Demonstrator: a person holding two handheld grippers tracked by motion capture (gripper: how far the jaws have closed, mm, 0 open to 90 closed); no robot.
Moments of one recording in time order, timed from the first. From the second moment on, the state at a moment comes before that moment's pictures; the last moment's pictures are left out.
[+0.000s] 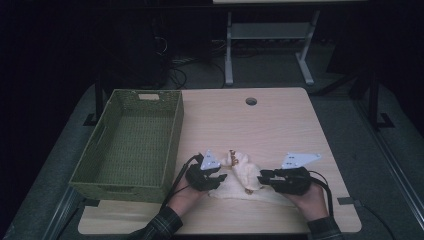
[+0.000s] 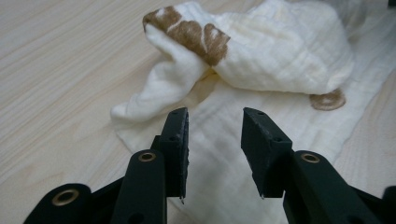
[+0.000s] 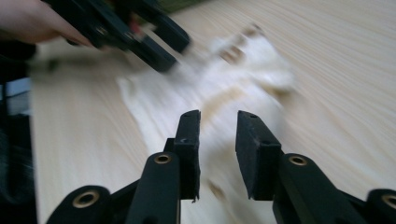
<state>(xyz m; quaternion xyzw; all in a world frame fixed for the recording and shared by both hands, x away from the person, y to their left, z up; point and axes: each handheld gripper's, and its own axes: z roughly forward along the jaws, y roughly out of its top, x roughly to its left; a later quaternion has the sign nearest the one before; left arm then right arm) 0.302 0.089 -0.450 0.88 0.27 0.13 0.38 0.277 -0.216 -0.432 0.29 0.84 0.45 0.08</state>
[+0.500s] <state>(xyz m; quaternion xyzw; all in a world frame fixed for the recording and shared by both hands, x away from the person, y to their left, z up) 0.302 0.086 -0.456 0.88 0.27 0.13 0.37 0.274 -0.241 -0.456 0.34 0.85 0.39 0.07</state>
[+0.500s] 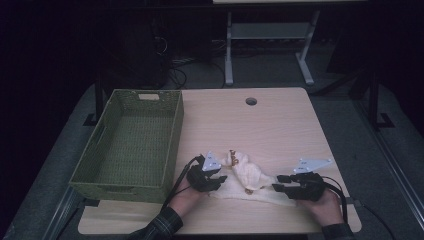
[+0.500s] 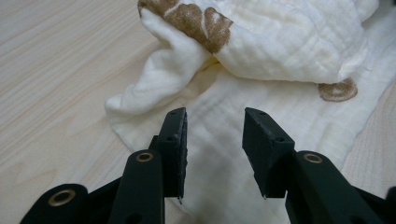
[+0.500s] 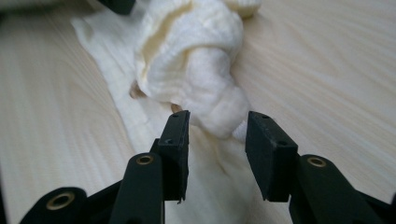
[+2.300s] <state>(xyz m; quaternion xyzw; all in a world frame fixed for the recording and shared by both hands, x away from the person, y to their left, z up) 0.301 0.077 -0.462 0.90 0.26 0.08 0.34 0.402 -0.302 -0.395 0.45 0.77 0.40 0.23</state>
